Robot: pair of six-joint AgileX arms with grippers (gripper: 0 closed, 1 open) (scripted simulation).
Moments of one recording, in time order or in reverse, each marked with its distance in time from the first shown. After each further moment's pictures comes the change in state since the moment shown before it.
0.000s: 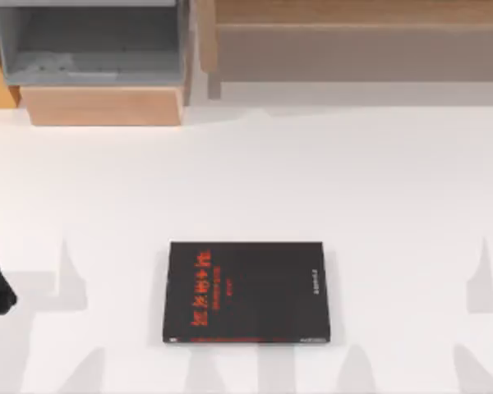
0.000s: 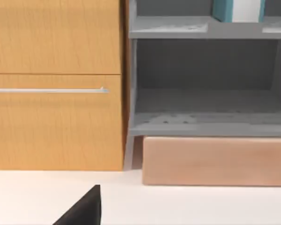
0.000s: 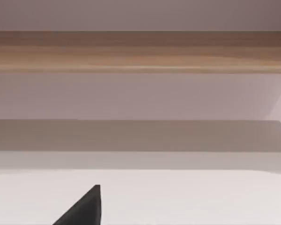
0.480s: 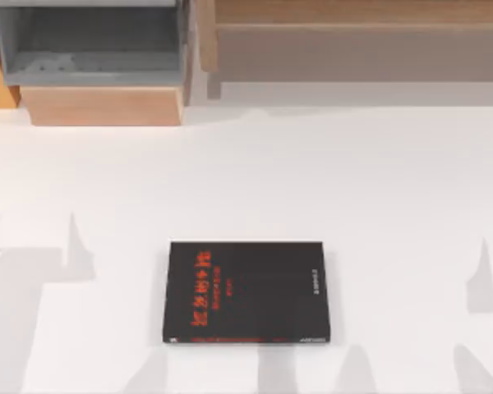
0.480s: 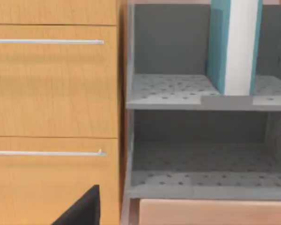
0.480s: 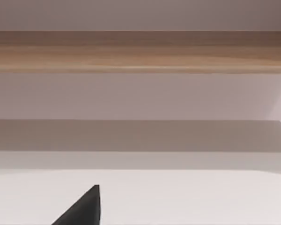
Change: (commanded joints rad) left arm -0.034 0.222 0.190 0.099 -0.030 -0.002; right arm 0.000 0.000 0.000 0.000 0.000 0.000
